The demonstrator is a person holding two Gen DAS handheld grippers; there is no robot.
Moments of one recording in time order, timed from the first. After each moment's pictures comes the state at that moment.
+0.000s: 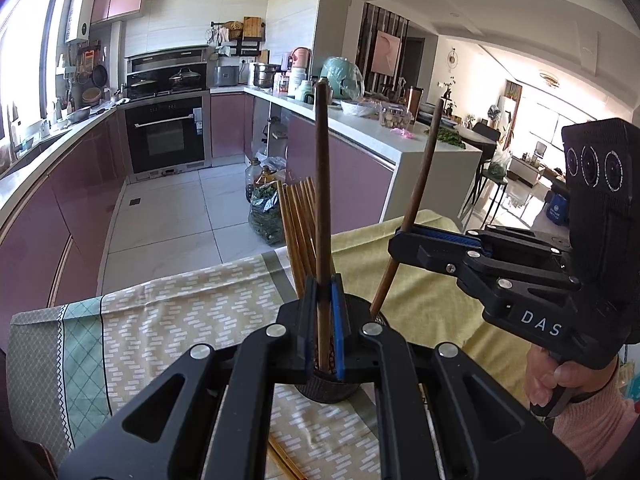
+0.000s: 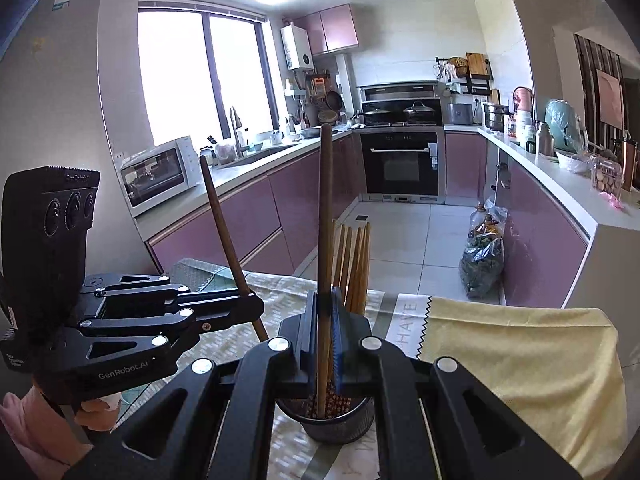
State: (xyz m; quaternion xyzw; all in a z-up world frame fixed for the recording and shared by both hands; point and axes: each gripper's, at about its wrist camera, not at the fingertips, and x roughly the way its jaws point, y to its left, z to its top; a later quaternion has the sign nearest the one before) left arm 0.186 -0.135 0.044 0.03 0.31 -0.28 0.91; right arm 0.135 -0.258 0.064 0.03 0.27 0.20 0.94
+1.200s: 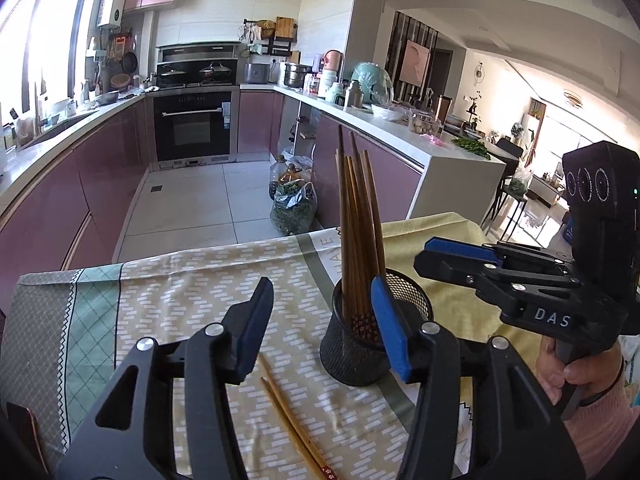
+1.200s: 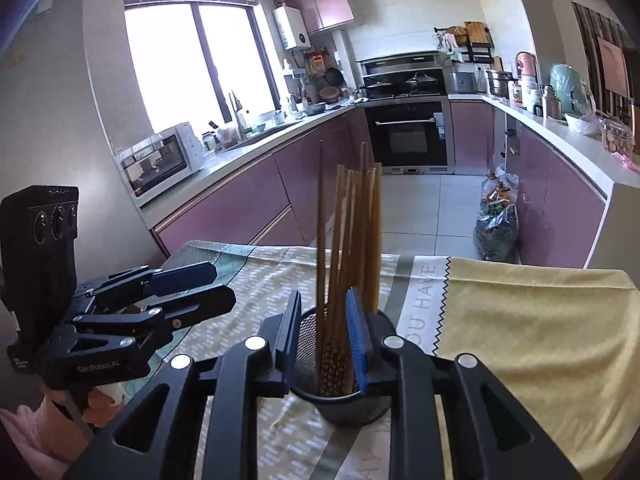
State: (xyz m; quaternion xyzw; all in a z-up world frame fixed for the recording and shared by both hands) left arm 0.180 -0.093 0.011 0.00 0.29 -0.24 0.93; right arm 0.135 -0.250 0.032 0.05 0.30 0.22 0.92
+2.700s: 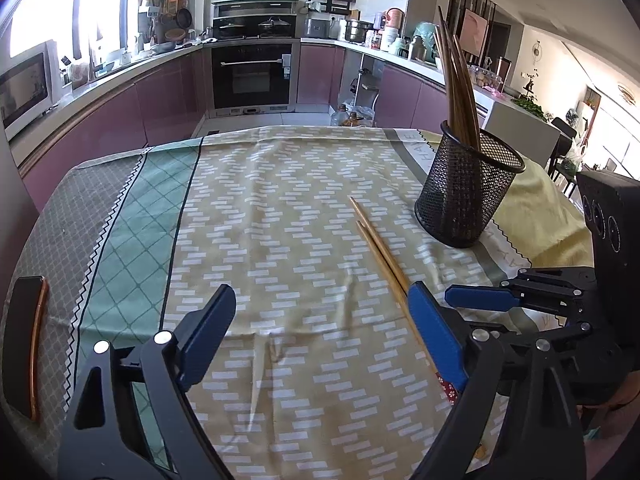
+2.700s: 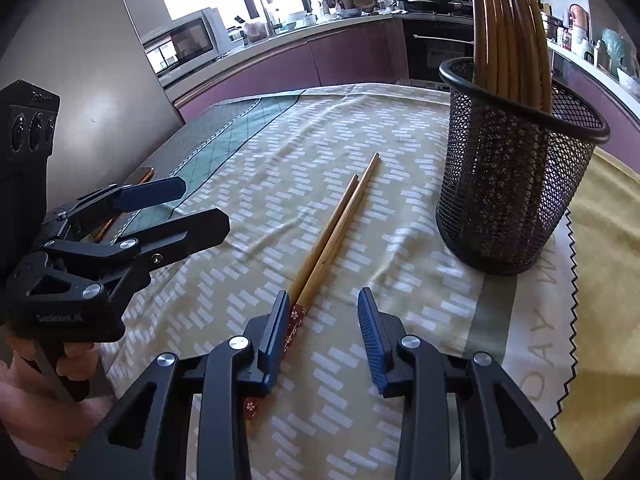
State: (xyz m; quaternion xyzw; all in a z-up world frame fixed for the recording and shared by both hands) left arm 0.120 -0.019 -0.089 0.00 0.38 -0.13 0.92; right arm 0.088 -0.151 -0.083 -0.01 0.45 0.26 0.85
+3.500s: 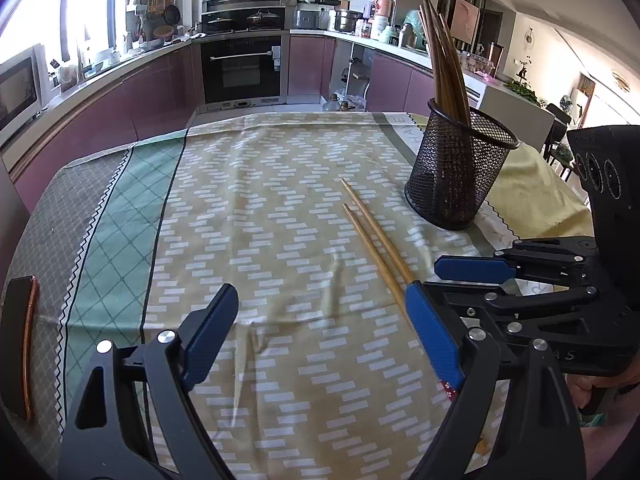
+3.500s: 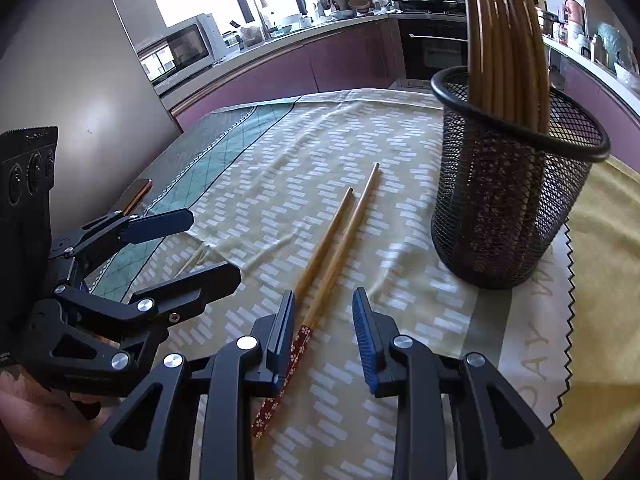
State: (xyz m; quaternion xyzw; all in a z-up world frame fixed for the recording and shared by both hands) left arm 0.121 -0.030 -0.101 0.02 0.39 -0.14 0.91; right arm 0.102 -0.150 -0.081 0.00 0.45 0.26 0.85
